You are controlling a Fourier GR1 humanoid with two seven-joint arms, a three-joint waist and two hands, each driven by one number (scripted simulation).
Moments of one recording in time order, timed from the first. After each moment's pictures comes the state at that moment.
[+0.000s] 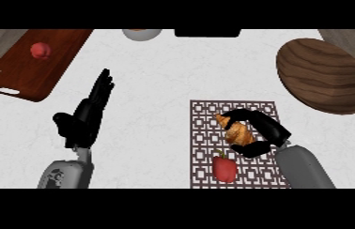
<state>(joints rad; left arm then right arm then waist) -0.15 0.06 -0.04 -1.53 -0.05 0.06 0.08 -0.29 -0.23 0.15 -1.04 0.58 0.32 -0.42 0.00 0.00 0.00</state>
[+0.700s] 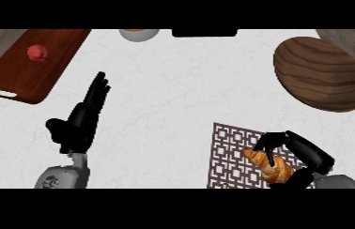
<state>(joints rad) -0.11 0.06 -0.03 -1.58 -0.06 0.06 0.09 -0.06 -0.38 0.09 -1.27 0.48 0.48 -0.59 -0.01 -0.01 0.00</state>
